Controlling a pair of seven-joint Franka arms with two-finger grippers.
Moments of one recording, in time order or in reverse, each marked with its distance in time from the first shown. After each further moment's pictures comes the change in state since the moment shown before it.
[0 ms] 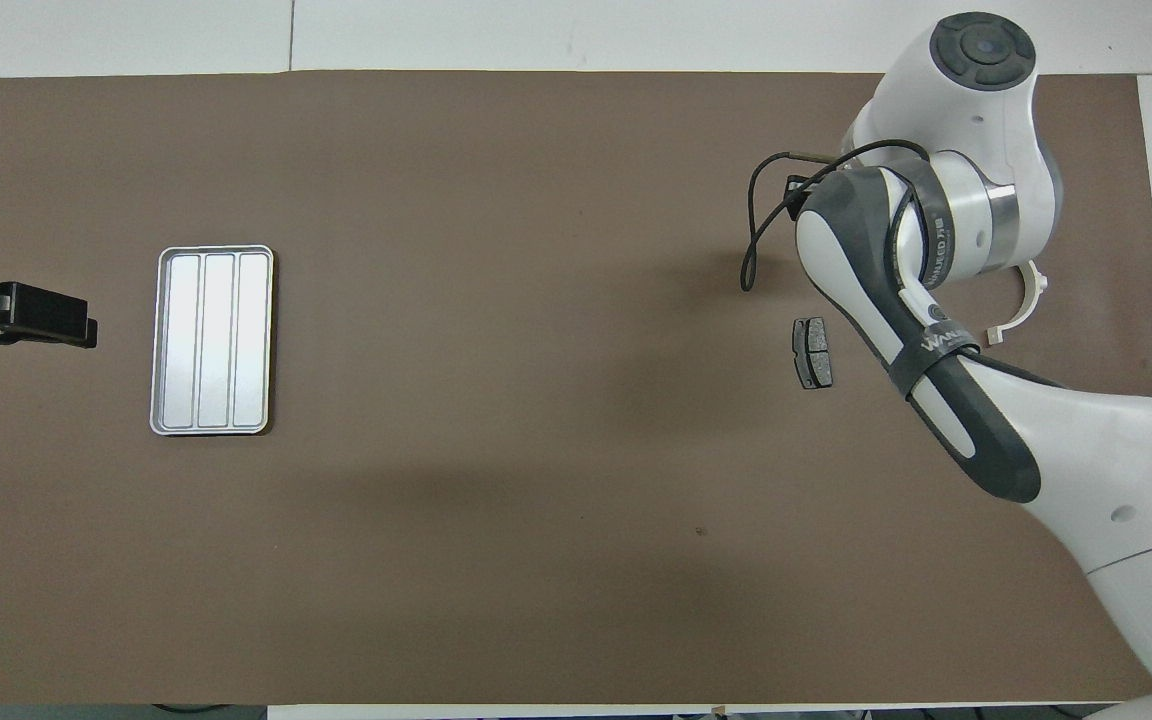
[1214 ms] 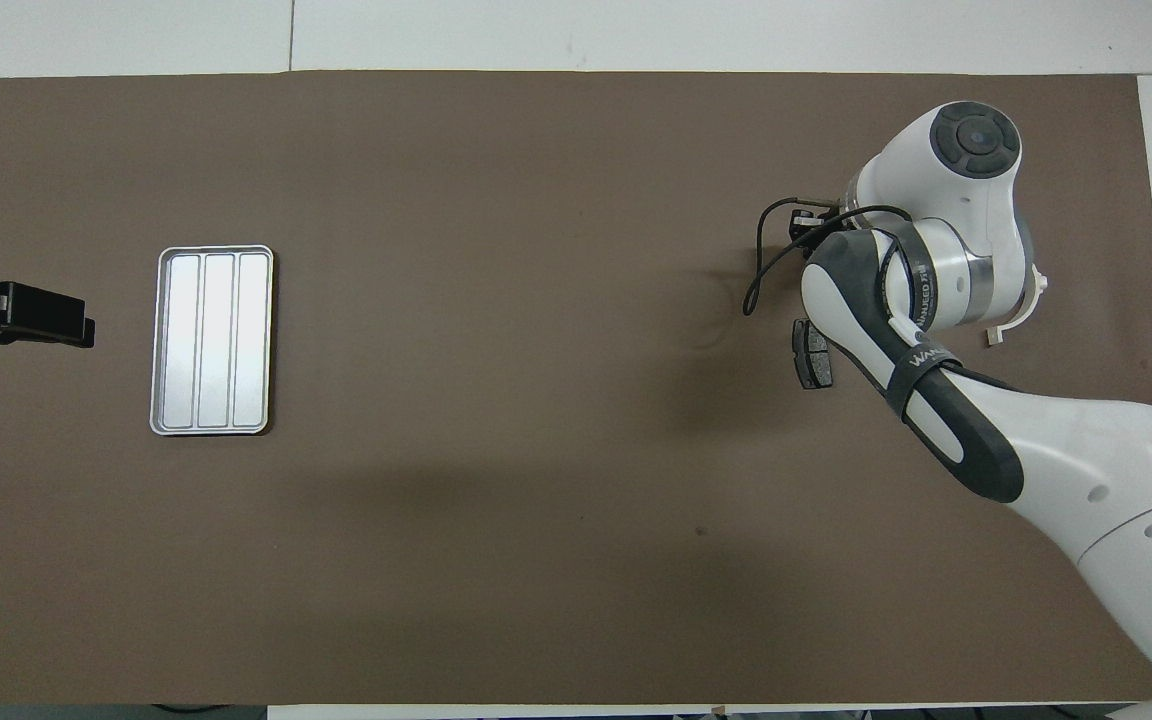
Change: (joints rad) left arm 0.000 0.000 0.005 -0.001 0.000 0.001 0.001; right arm -0.031 -0.007 0.002 -0.211 0.000 0.269 -0.028
